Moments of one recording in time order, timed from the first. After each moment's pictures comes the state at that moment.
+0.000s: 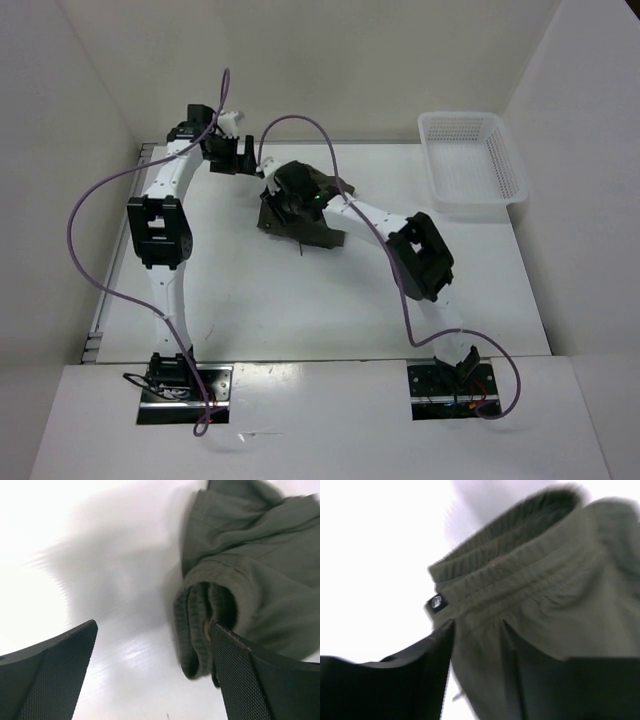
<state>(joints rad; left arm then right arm) -0.02 2.35 2.19 -0.79 0.47 0.07 0.76 2.21 1.77 -0.23 0.00 -0.07</state>
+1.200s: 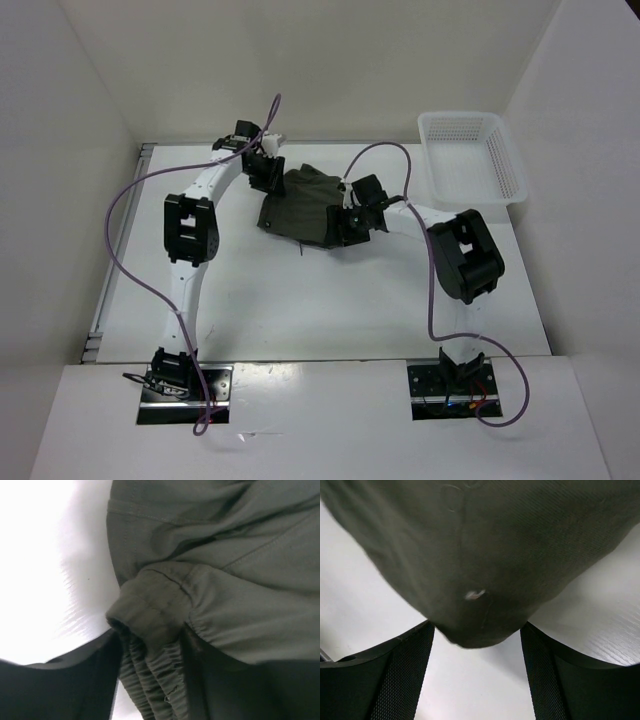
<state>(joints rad) -0.17 2.50 2.28 -0.84 0.42 0.07 0.44 1.92 1.24 -0.27 -0.38 0.27</state>
